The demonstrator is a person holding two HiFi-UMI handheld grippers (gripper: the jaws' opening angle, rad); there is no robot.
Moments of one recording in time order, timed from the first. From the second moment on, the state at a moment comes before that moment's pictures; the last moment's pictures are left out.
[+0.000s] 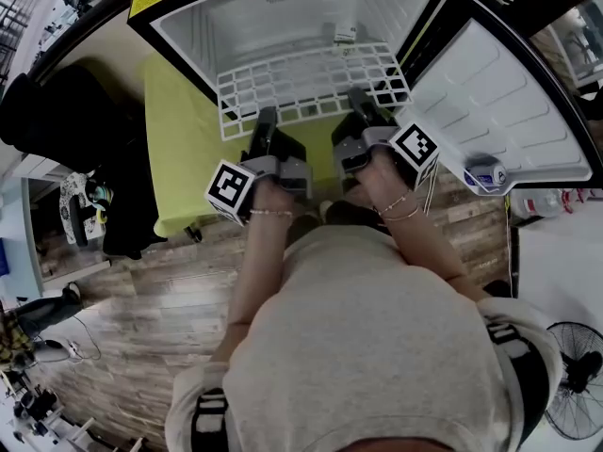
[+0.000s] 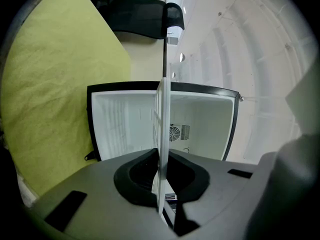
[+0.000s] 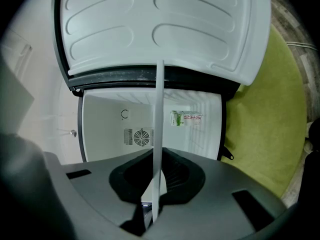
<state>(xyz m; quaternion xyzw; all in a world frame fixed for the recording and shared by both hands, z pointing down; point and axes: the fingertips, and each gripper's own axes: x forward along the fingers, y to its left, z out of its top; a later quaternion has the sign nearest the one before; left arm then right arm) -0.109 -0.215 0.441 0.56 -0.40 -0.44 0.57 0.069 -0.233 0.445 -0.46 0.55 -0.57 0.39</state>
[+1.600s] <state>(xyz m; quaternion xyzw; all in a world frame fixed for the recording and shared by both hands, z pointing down) -0.116 -0.270 0.455 0.53 -0.43 -0.46 0.58 0.065 -0.289 0.455 -0.46 0.54 -0.60 0.38</state>
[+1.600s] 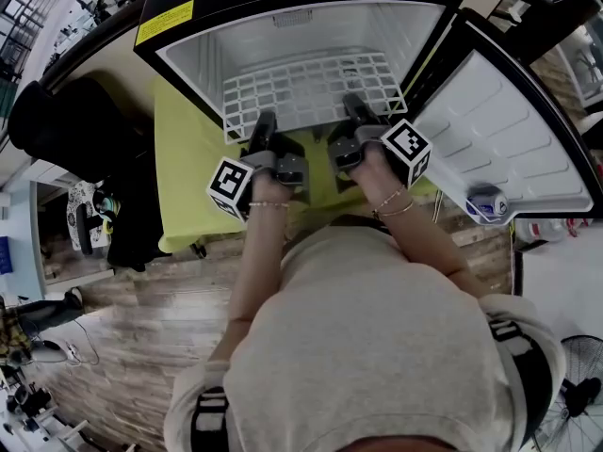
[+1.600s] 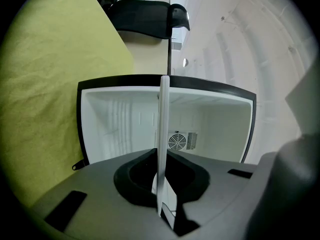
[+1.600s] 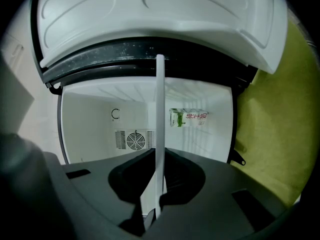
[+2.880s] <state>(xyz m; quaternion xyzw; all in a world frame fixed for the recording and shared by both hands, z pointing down) -0.115 -0.285 0.452 0.55 -0.43 -0.45 0.56 0.052 -0.305 0.445 -0.43 0.57 -0.59 0.38</state>
